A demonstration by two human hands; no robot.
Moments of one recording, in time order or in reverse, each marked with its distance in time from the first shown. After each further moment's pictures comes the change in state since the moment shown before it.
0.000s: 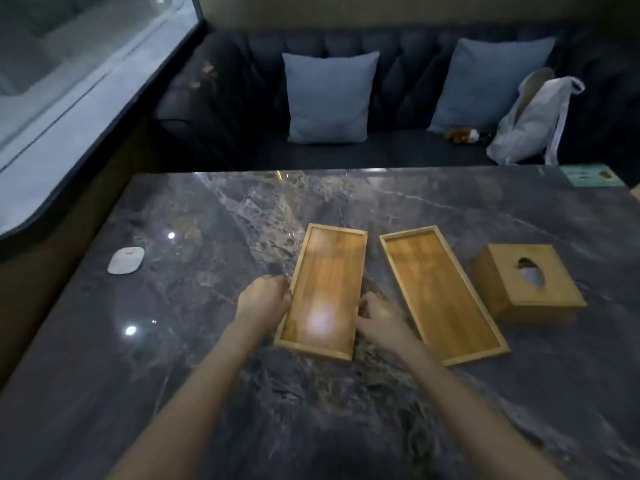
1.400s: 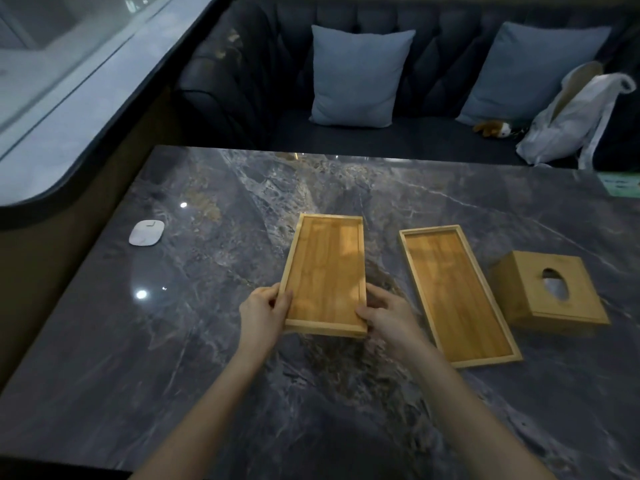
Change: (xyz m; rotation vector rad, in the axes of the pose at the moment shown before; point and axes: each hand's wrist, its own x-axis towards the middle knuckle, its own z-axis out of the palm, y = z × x) left_hand -0.048 -0.018 0.013 -0.514 0.297 -0.194; right_hand -0.033 -0.044 -0.014 0.760 -0.090 0.216
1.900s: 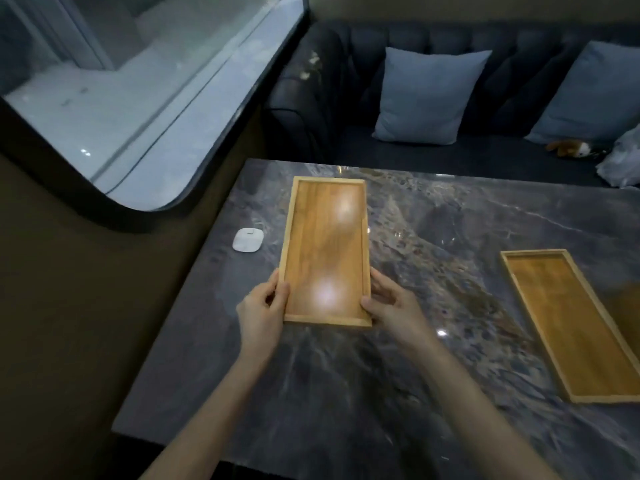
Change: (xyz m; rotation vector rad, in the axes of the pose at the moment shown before) left_hand 0.030 -0.084 -0.156 -0.183 0.248 -0.004; right_hand -0.001 -0.026 0.169 0.058 -0.181 -0.316
